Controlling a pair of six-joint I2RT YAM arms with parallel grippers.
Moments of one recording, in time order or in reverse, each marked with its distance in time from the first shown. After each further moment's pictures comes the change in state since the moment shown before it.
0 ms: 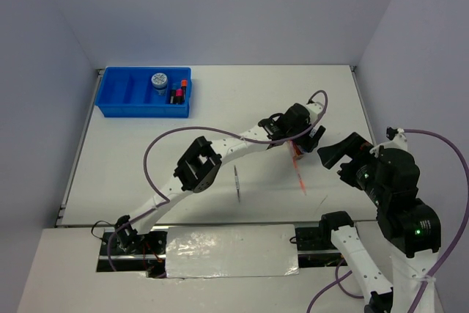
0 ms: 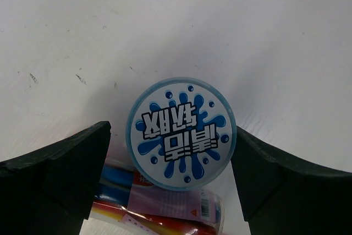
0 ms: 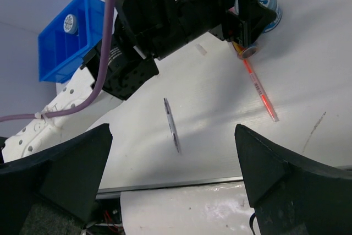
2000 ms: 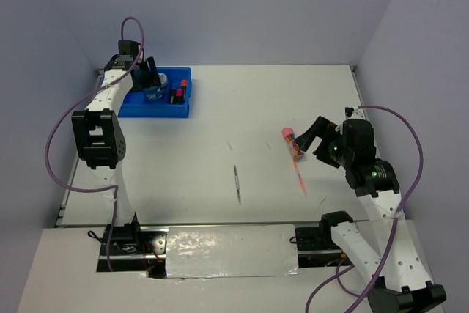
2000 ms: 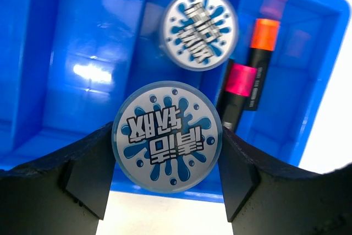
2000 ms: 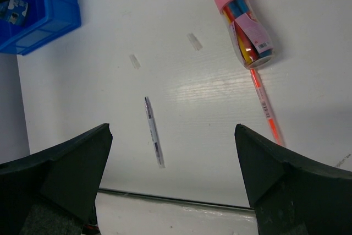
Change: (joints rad) left arm 1.022 -0.506 -0.440 -0.365 -0.037 -0.094; right arm 0.000 0.196 -0.295 0.355 -0.129 -0.092
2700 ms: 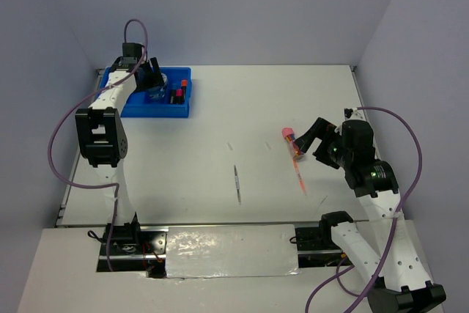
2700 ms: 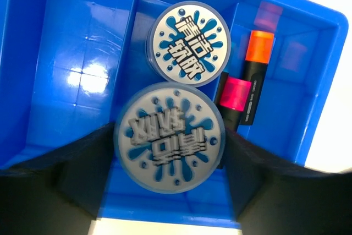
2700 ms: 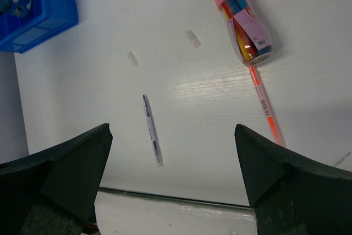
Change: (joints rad) left arm -0.016 0.030 -0.019 0.081 0.000 -0.018; right arm 0.000 -0.007 -0.019 0.001 -0.003 0.000
